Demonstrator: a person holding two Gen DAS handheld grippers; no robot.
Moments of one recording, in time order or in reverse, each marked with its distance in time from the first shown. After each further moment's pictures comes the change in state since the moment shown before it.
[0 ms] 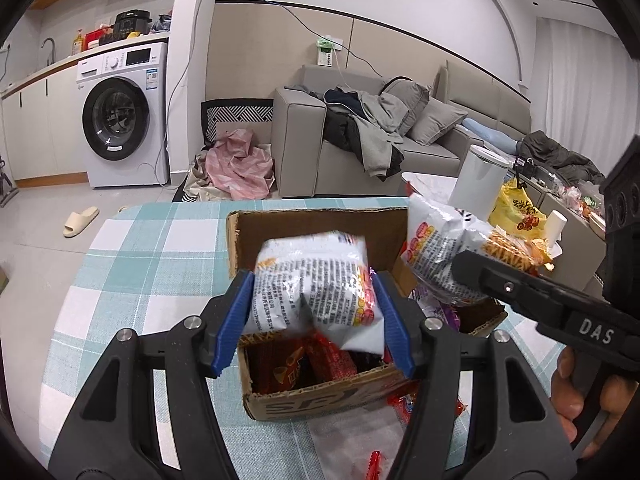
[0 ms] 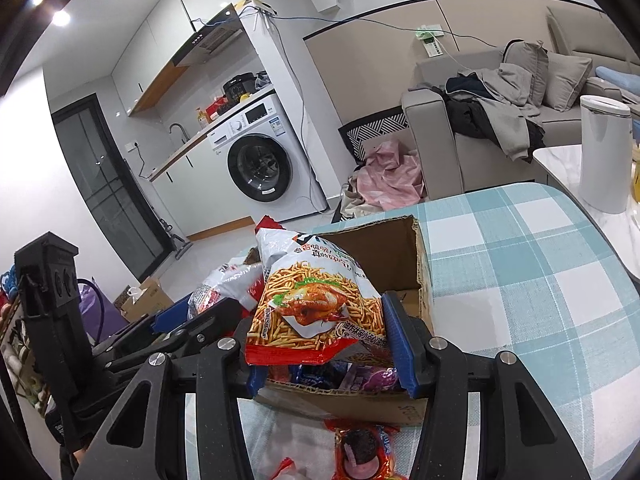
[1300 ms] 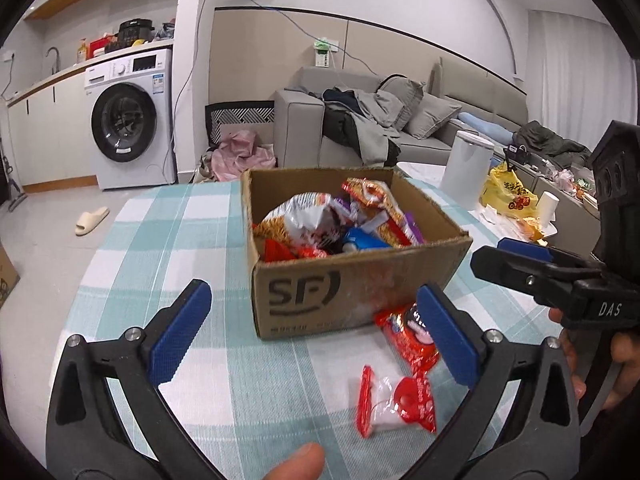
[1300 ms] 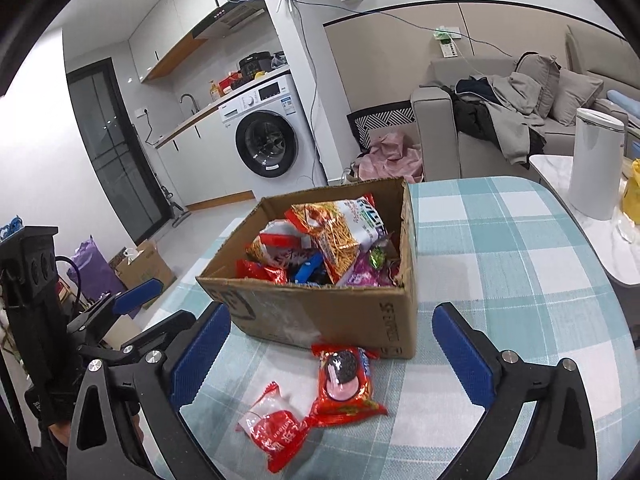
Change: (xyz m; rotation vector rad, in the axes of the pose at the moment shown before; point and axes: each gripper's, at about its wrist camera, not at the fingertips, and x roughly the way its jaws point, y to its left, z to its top) left arm -0.084 -0.011 -0.069 0.020 -0.012 0.021; right arm -0.046 -0.001 -0.049 -0.116 0.056 -0.022
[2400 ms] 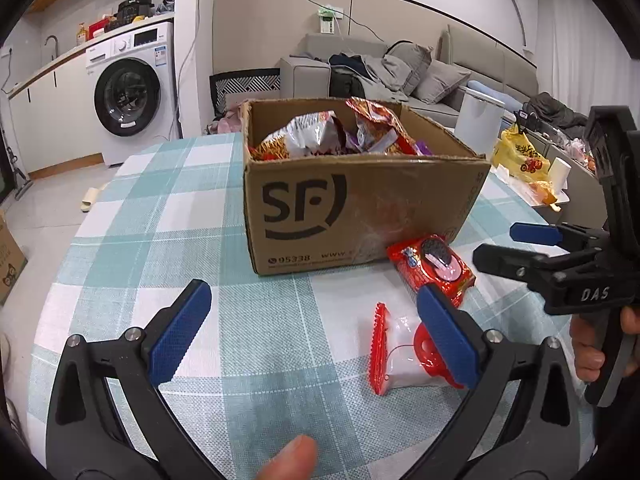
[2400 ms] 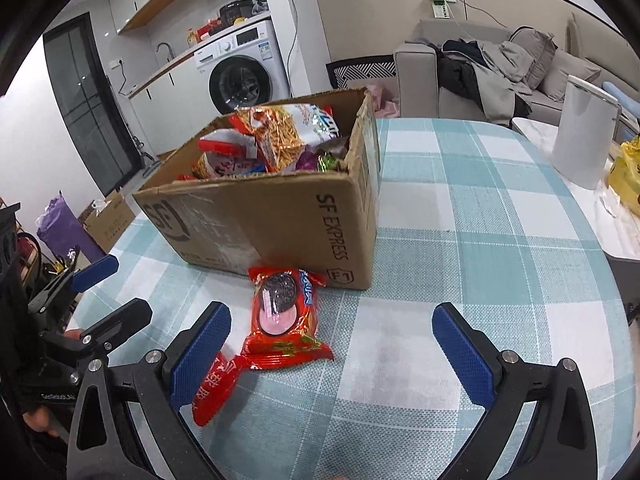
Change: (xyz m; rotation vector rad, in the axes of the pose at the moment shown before) left arm 0.029 -0.007 -0.048 0.015 0.124 0.032; right arm 0.039 -0.025 -0.041 -0.048 0.201 -0.117
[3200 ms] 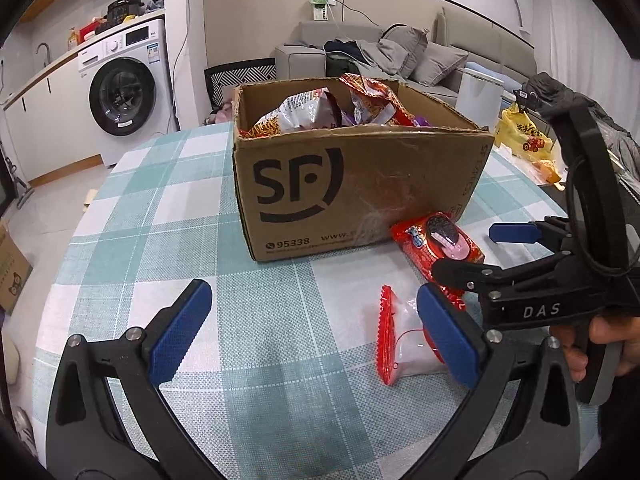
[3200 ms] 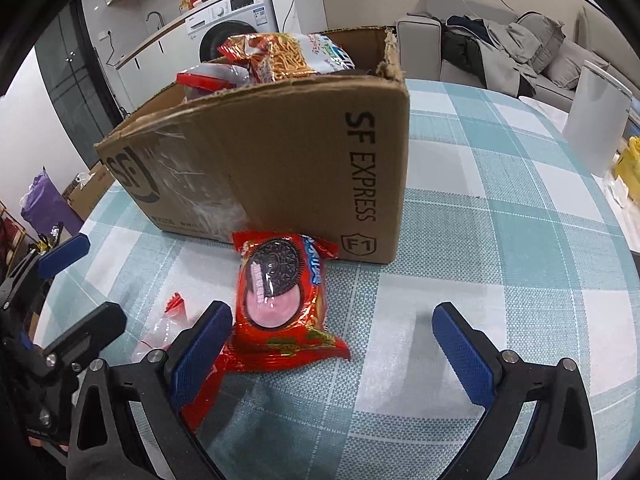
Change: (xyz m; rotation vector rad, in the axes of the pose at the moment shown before) left arm 0.010 -0.002 -0.005 0.046 0.042 0.016; right arm 0.049 0.008 -0.005 -0.021 0.099 -0.053
